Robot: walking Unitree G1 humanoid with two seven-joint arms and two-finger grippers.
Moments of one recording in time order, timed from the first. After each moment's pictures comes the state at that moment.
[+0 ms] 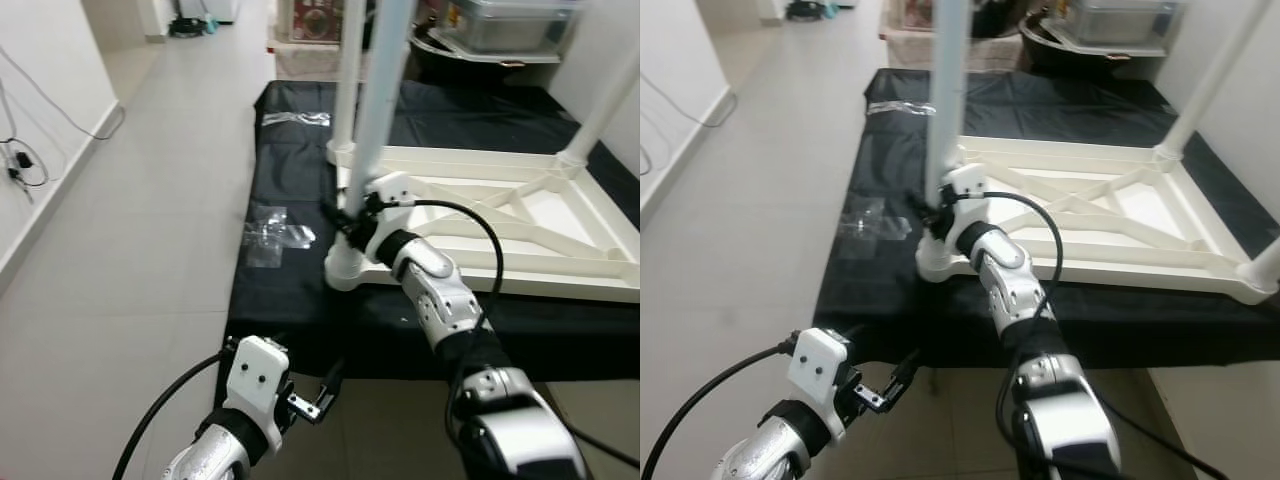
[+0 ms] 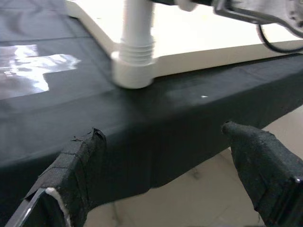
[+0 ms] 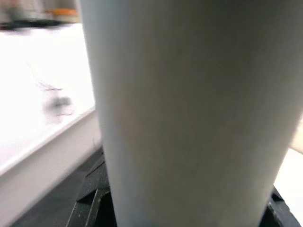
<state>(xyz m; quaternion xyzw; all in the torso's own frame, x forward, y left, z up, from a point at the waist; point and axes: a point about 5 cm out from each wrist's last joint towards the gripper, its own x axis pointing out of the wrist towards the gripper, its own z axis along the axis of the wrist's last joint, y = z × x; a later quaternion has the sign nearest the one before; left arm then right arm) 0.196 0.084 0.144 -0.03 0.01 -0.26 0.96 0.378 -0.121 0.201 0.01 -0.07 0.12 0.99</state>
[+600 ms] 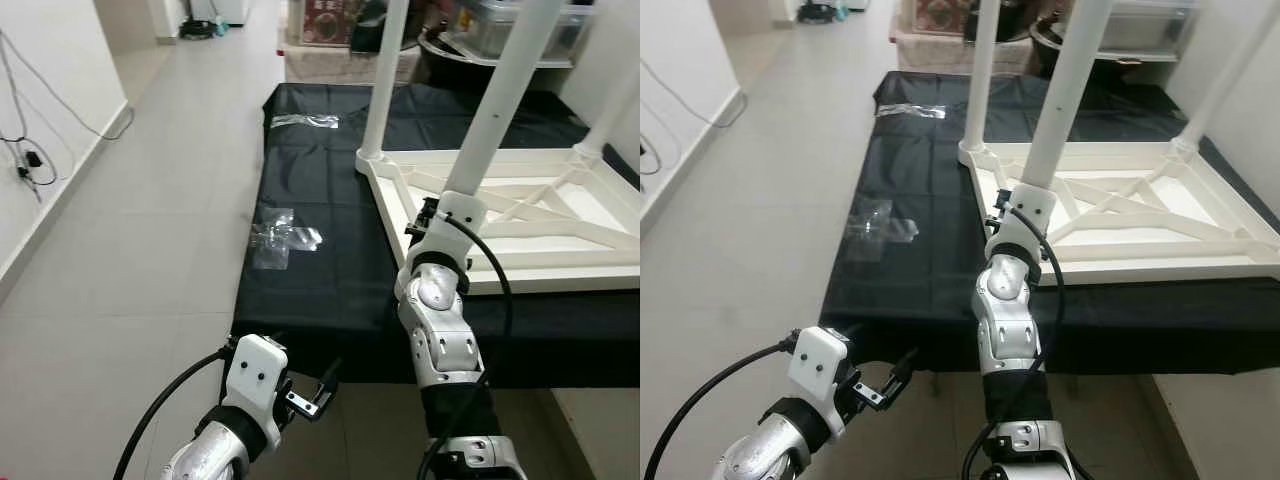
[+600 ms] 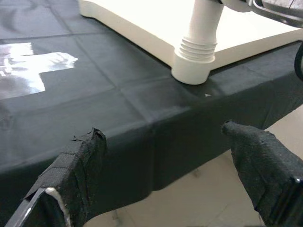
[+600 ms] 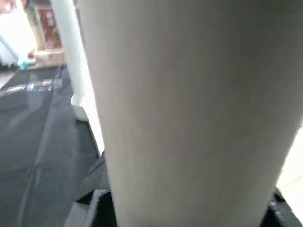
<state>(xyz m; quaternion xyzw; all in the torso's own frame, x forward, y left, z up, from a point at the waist) 0.200 0.084 0.141 -0.03 0.01 -0.26 0.96 0.346 -0.124 0.201 0.05 -0.06 -0.16 0.98</state>
